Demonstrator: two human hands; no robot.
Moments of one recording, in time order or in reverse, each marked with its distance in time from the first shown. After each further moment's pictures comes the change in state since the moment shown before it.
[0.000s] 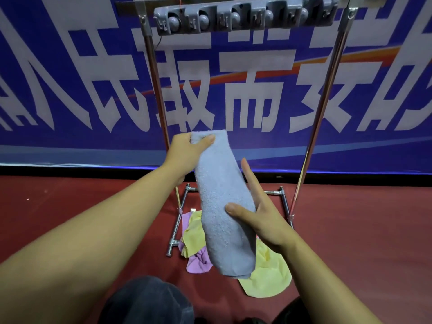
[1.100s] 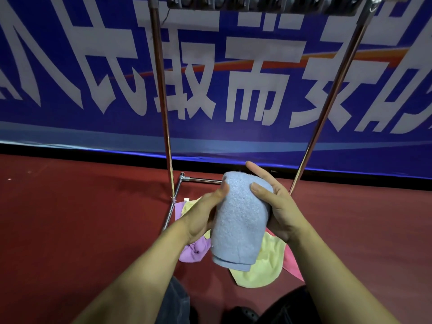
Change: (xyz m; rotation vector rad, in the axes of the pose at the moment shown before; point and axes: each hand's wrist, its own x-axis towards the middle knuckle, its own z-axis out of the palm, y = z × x) left_hand -0.093 -0.087 0.024 -0.455 -0.561 -0.305; right_hand 0.013 0.012 -0.016 0.424 0.113 0.167
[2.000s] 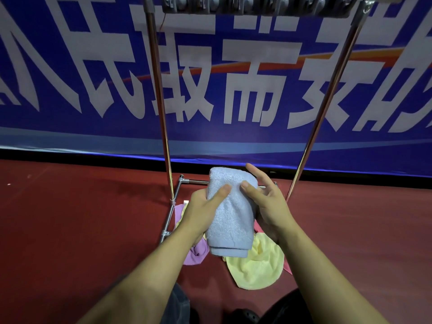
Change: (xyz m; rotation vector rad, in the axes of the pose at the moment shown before) left_hand 0.013 -0.009 0.003 0.090 0.367 0.107; right_hand 0.012 0.015 0.004 -0.051 0.168 -0.071
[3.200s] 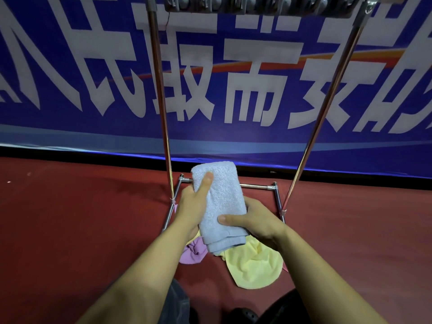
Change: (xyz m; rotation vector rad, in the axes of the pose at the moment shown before) left_hand 0.012 0.002 -0.010 -0.011 0.239 -0.052; right_hand -0.002 0.023 -0.001 -0.382 -0.272 0.243
